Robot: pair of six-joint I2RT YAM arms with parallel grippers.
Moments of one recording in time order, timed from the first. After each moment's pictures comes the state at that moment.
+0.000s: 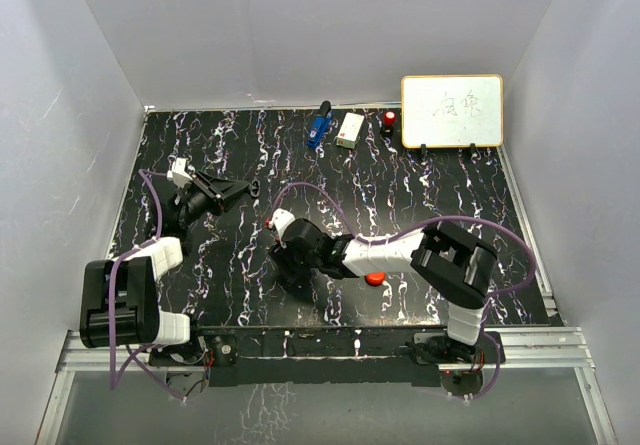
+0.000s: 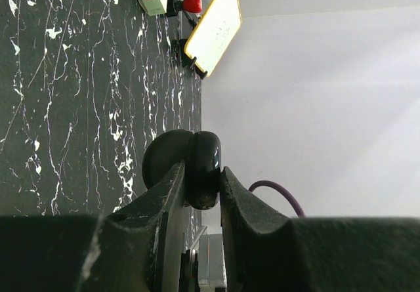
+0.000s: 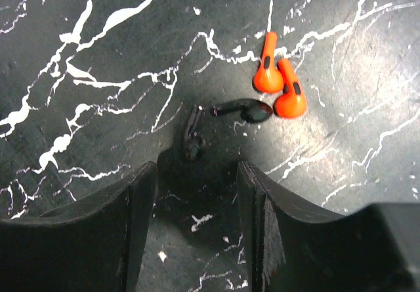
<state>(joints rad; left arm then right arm) 0.08 1.36 0.46 0.73 0.76 -1.28 1.07 1.81 0.99 0.08 0.05 0.21</state>
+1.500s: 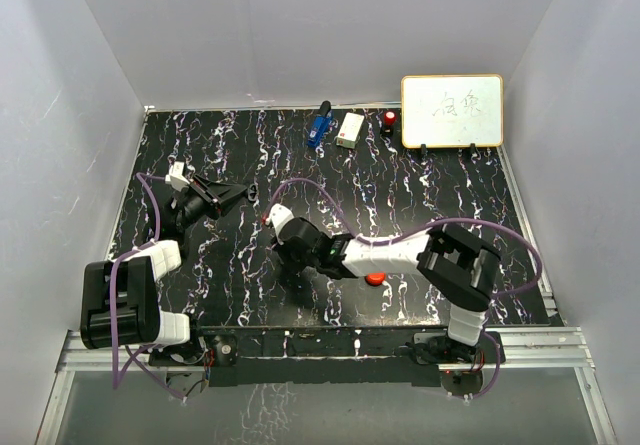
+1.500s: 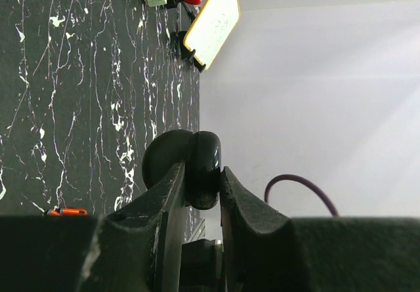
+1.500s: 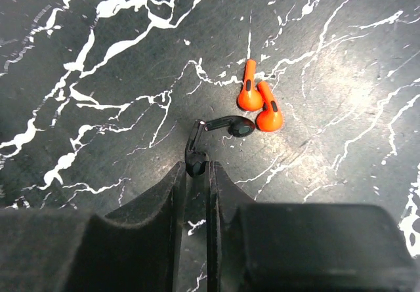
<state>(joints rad) 0.12 1.36 0.42 0.77 0.82 -1.29 1.10 1.81 1.03 0.07 0.15 0.19</state>
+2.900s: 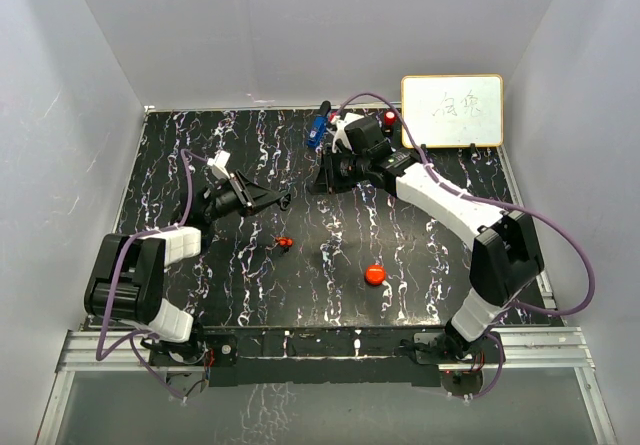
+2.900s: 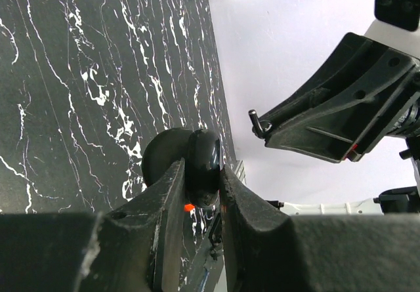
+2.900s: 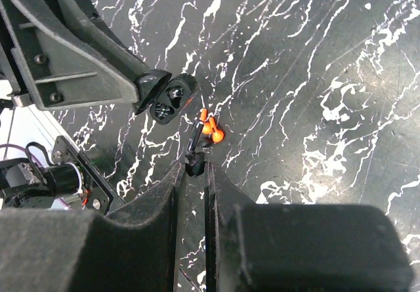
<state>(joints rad) -0.13 1.50 0.53 0.76 0.84 -1.08 0.59 1.65 1.39 -0.41 -0.39 0.41</state>
